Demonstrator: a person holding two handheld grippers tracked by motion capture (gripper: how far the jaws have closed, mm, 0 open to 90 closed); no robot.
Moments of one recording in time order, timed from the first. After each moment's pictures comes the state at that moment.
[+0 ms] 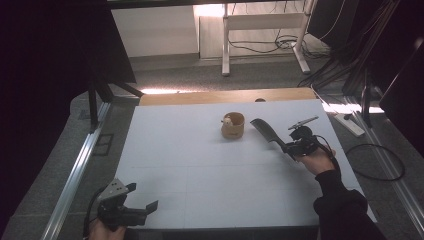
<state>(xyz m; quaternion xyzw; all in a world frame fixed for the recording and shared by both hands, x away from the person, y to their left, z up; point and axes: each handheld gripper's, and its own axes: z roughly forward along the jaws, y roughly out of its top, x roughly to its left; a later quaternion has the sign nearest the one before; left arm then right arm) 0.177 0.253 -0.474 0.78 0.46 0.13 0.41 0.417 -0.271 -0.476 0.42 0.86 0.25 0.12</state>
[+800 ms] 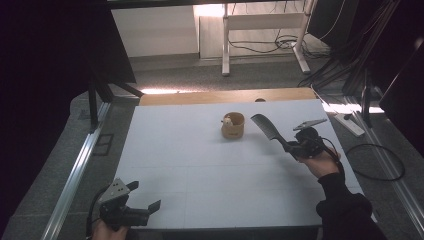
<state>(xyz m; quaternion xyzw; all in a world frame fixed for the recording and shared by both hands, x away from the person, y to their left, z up) 0.176 0.247 -0.471 0.77 0.44 0.14 0.43 0.396 -0.275 -0.459 0.41 0.85 0.29 0.15</state>
